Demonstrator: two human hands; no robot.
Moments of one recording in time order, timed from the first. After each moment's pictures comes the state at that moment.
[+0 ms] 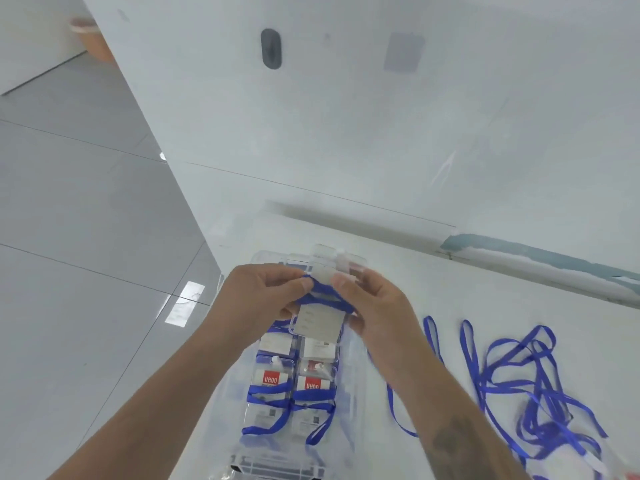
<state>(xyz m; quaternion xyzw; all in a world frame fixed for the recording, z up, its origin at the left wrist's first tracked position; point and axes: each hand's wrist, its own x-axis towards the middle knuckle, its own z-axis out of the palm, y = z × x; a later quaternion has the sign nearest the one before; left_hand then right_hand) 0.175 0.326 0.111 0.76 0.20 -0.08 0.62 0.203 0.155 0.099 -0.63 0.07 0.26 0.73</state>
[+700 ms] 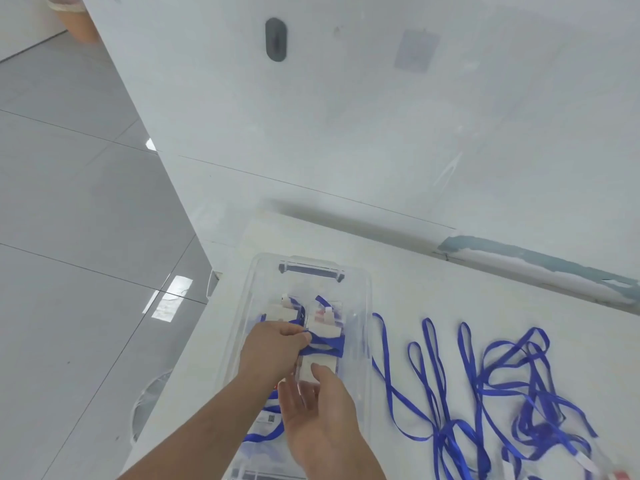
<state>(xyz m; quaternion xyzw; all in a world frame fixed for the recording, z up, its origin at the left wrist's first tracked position) 0.166 0.307 0.010 0.75 0.34 -0.16 0.55 0.129 0.223 0.053 -0.28 0.56 0.23 0.75</state>
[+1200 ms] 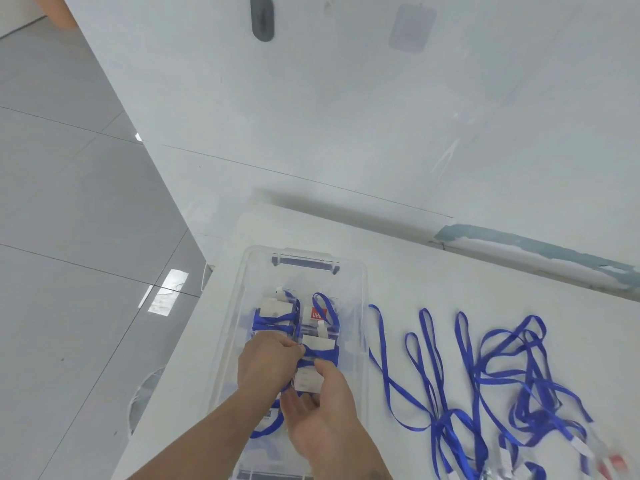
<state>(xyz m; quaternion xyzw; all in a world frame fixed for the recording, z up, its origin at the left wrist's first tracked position) 0.162 0.295 -0.035 0.85 0.33 -0.22 0.35 0.135 0.221 0.043 -0.26 0.60 0.21 0.72</state>
